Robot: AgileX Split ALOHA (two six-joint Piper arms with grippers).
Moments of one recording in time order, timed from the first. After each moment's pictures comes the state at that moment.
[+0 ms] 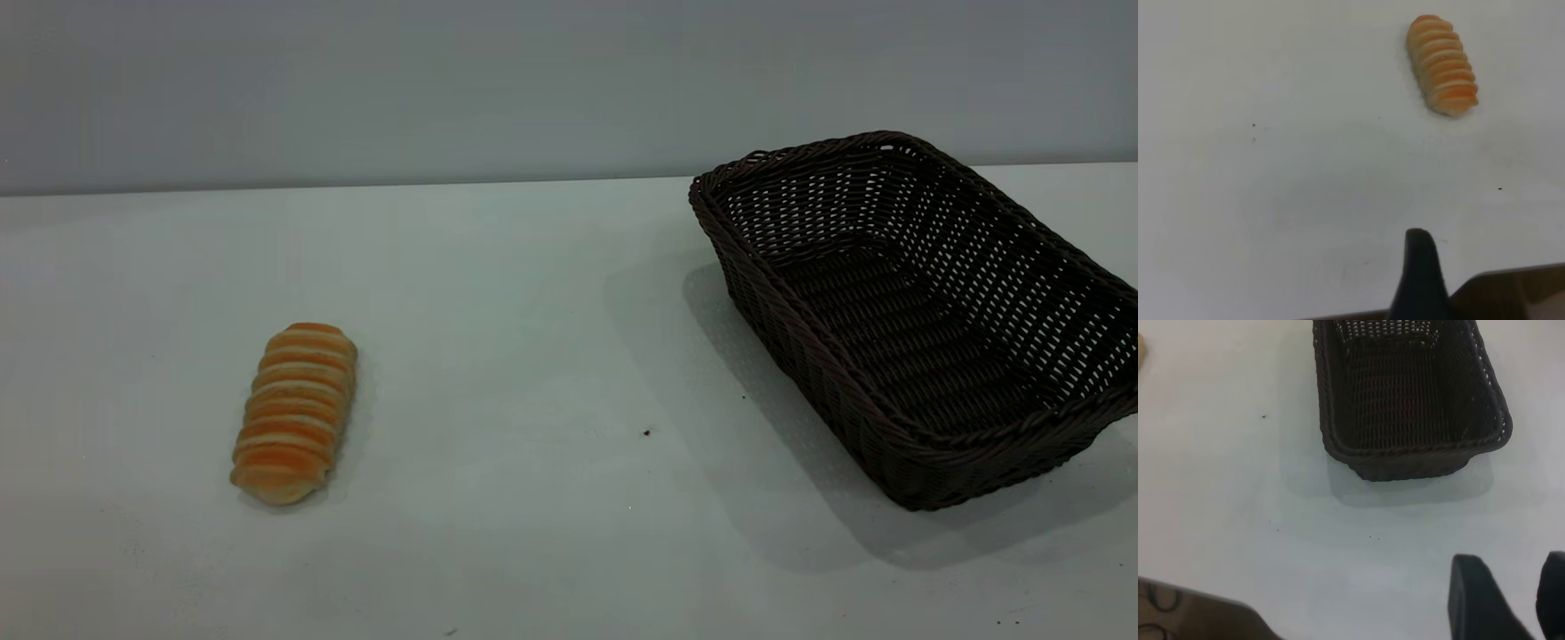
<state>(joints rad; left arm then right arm) -0.05 -0.02 -0.50 -0.02 1.15 0.02 0.06 -0.02 -0.47 0.17 1.14 -0.18</state>
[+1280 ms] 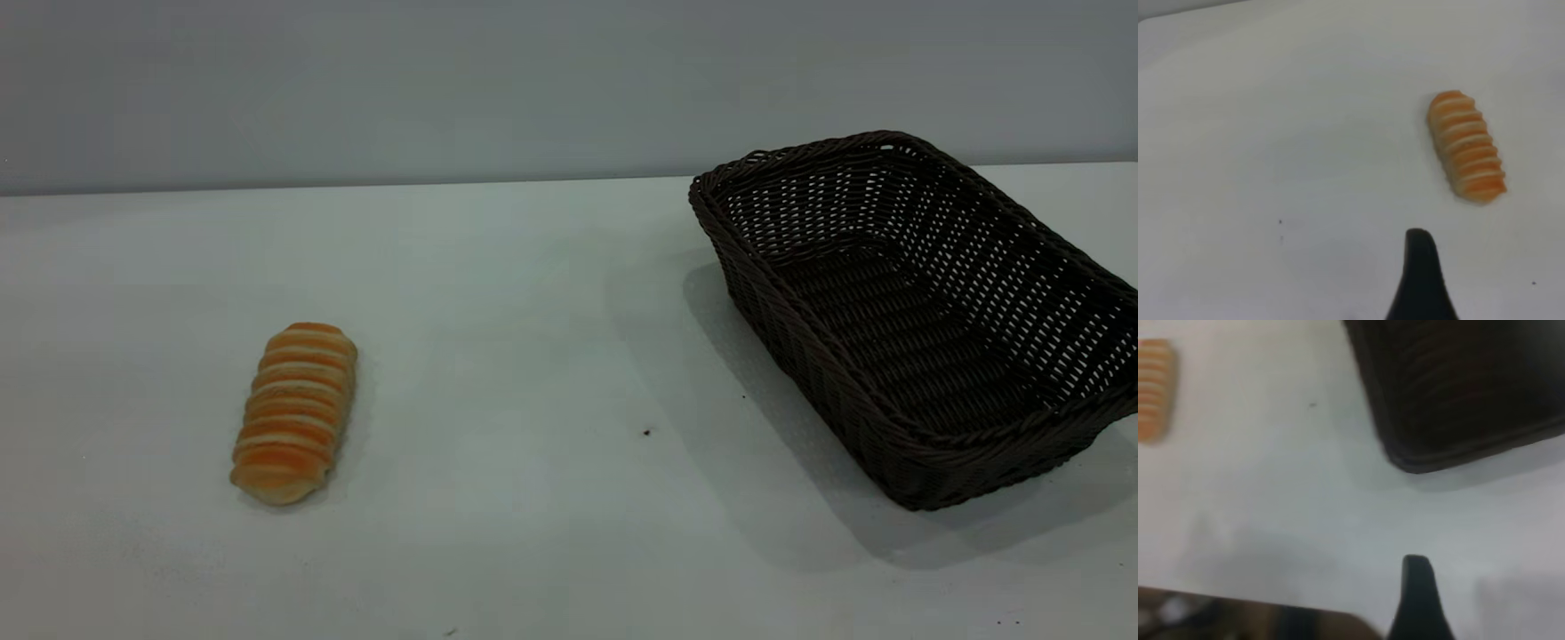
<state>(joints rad) -0.05 0.71 -0.74 0.00 0.75 0.09 0.06 0.71 -0.60 0.38 0.86 -0.08</state>
